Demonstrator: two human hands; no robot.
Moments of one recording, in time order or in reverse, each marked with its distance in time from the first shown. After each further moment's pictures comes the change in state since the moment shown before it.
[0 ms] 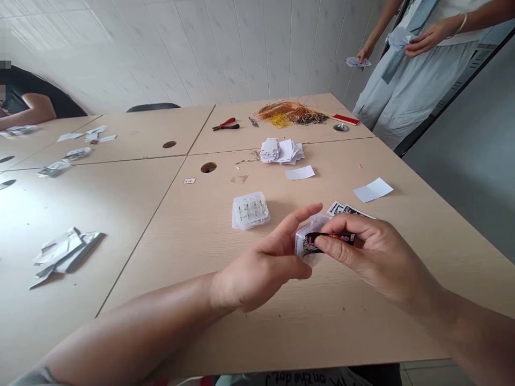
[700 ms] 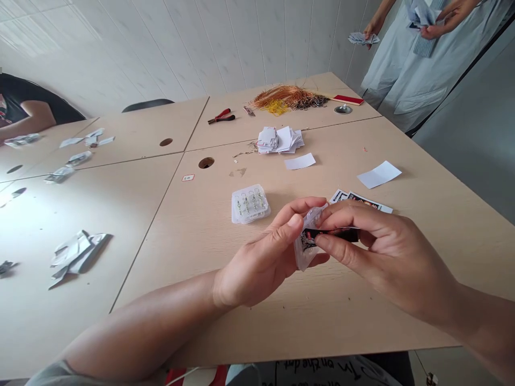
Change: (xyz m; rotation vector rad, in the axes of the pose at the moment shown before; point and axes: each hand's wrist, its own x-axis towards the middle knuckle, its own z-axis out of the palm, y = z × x) left_hand 0.000 -0.003 0.001 -0.079 -0.048 0.023; right_hand -0.008 0.000 0.006 0.084 0.062 -0.122
